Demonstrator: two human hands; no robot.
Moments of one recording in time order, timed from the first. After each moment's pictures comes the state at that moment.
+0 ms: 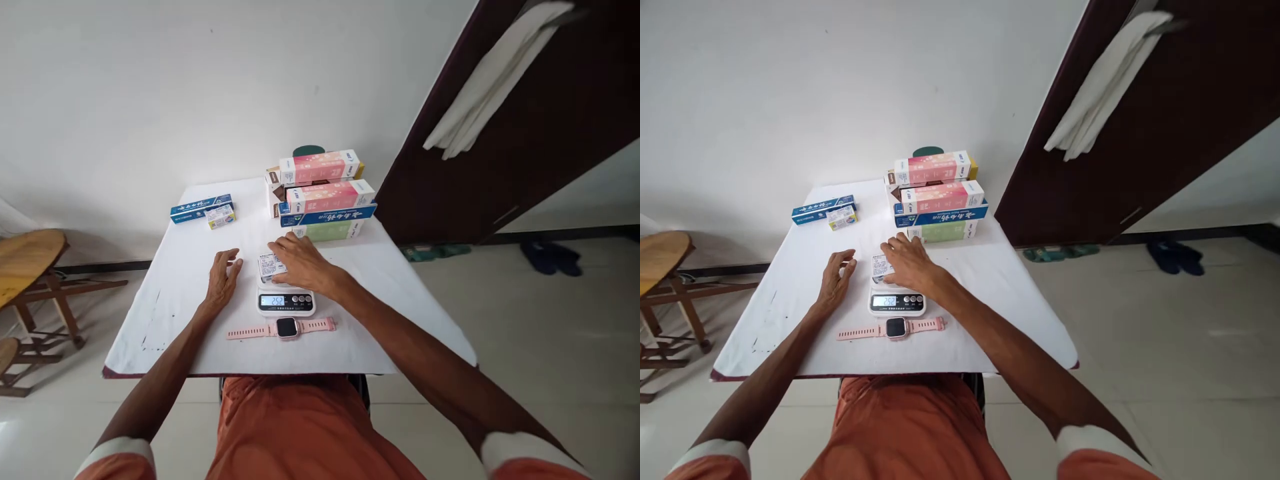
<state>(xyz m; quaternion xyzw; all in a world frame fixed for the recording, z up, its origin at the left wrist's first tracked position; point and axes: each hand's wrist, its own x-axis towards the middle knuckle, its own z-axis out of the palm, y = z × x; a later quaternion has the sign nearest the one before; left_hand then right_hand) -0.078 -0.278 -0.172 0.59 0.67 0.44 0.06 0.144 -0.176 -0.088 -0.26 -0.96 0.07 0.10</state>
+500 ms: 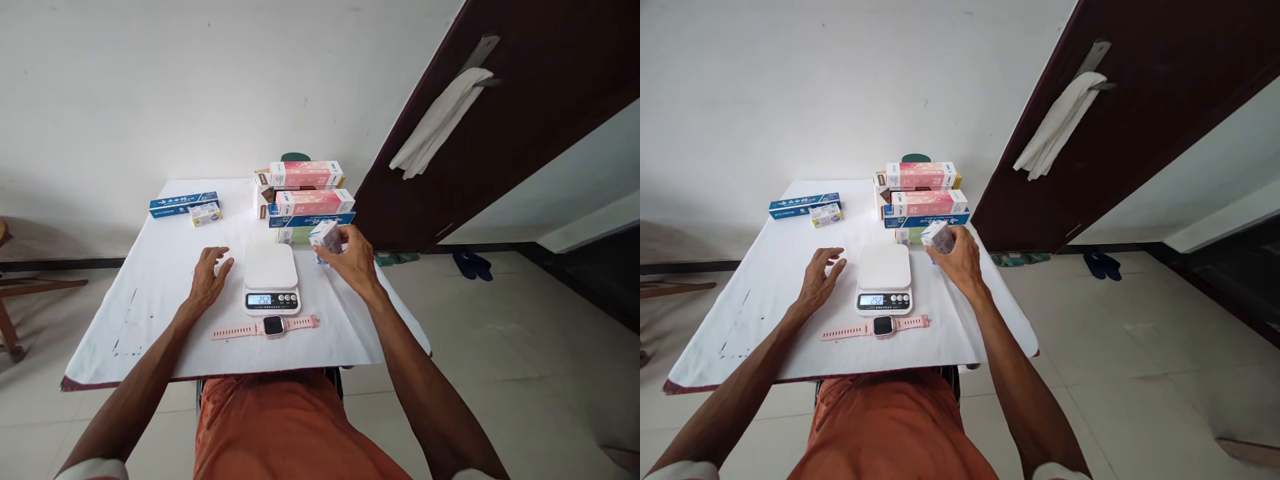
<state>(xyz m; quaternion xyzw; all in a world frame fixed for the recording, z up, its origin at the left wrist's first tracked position) -0.080 -0.281 -0.163 0.62 0.64 0.44 0.05 0.243 -0.150 -0.112 -0.52 -0.74 0.17 0.40</state>
